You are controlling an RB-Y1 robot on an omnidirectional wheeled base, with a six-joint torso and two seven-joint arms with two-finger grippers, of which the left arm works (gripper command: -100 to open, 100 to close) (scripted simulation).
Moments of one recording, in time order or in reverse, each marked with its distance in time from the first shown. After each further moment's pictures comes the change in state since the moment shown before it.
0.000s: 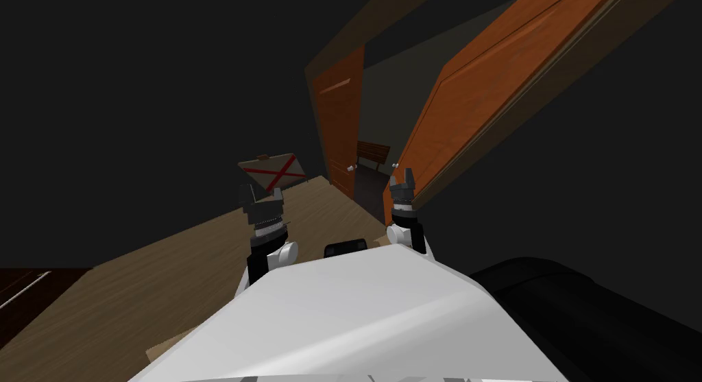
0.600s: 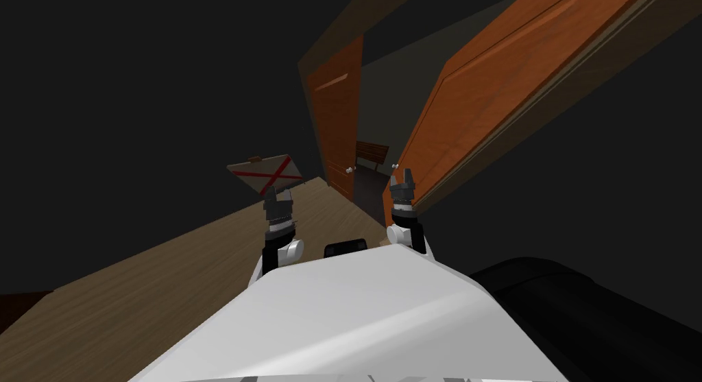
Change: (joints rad) arm -0.051 0.033 -0.043 0.117 -0.006 -0.020 -0.101
